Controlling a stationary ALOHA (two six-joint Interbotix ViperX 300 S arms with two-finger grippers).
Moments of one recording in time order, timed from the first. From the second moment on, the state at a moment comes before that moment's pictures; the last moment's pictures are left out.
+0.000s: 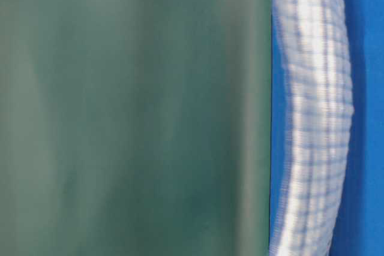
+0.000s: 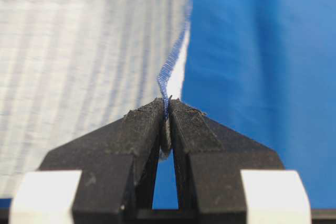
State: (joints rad) left arm -0.04 -0.48 1.15 -0.02 -0.23 0.00; right arm 0.05 -0.54 1.00 0.01 0.29 0.24
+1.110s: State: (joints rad) left arm -0.14 -0.40 1.12 -0.02 -0.20 -0.05; right arm 0.16 -0.43 1.00 0.01 0.25 0.29
